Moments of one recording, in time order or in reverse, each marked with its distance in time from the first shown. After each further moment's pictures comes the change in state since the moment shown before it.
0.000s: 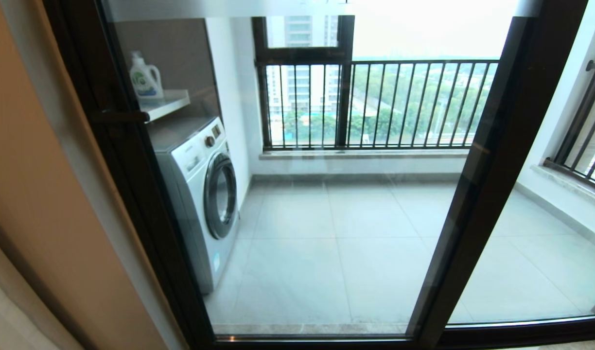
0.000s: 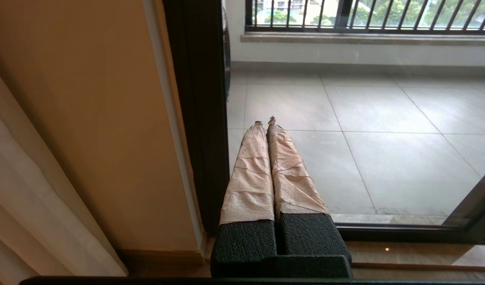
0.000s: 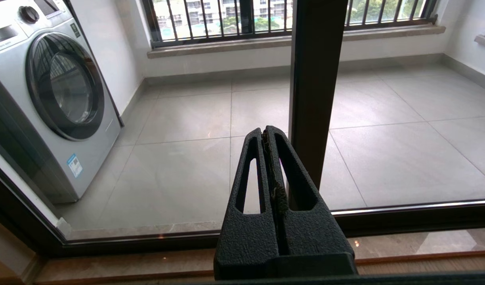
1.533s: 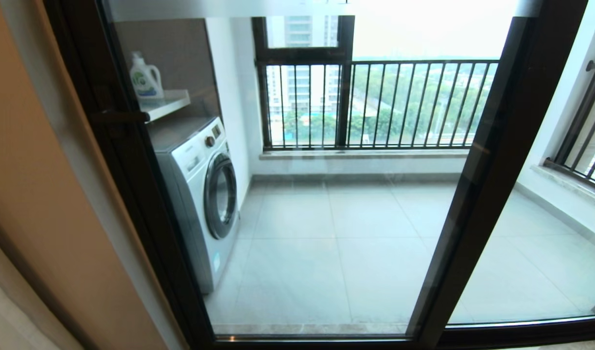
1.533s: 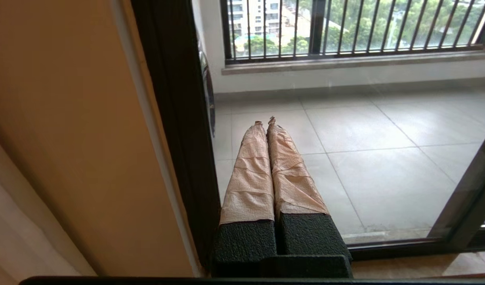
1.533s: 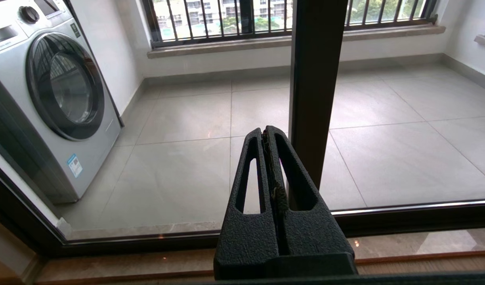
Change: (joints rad) left arm 0.000 0.172 -0.255 0.000 -0.093 0.038; right arm 0.000 0.000 0.000 0.000 0.000 0.000
